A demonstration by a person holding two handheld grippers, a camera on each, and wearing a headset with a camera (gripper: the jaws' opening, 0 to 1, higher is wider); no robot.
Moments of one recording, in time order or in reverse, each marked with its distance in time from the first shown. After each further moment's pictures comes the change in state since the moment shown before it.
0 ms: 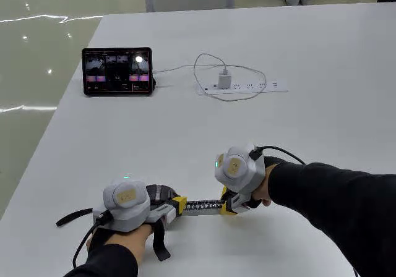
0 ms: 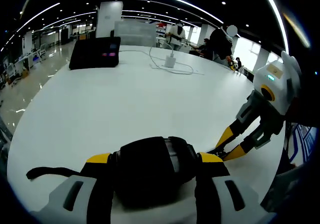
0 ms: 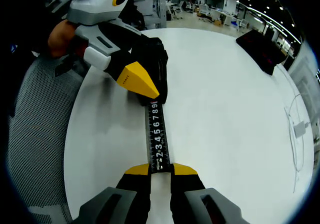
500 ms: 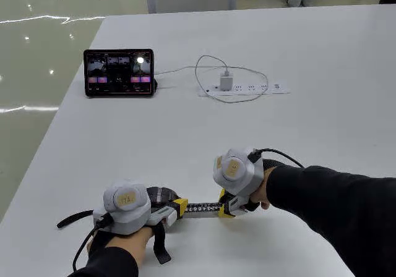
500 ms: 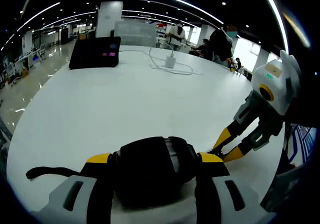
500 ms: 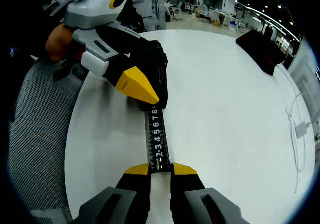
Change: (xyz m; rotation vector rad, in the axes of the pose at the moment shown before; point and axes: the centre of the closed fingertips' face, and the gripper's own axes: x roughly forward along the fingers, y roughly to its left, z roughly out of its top) left arm 0.000 0.000 0.000 -0.004 -0.001 -0.004; right arm 0.003 0.001 0.008 0.014 -0.017 0.008
